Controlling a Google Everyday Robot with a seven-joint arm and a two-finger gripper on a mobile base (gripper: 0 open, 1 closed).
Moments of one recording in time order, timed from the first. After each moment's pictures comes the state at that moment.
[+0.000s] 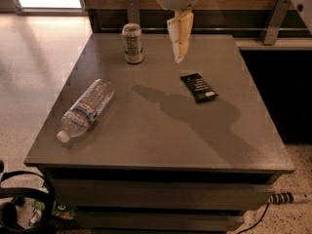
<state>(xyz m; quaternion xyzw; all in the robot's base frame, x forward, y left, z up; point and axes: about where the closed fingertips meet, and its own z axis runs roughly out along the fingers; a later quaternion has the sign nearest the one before) 0.586 0.001 1.011 -0.91 0.32 -0.05 0.27</state>
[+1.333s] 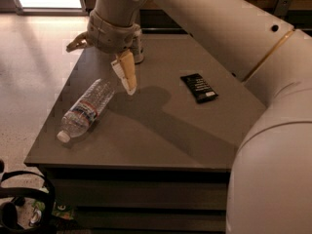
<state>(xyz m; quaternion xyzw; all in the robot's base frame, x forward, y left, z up) 0.572 0.129 0.908 -0.95 0.24 0.05 0.19</state>
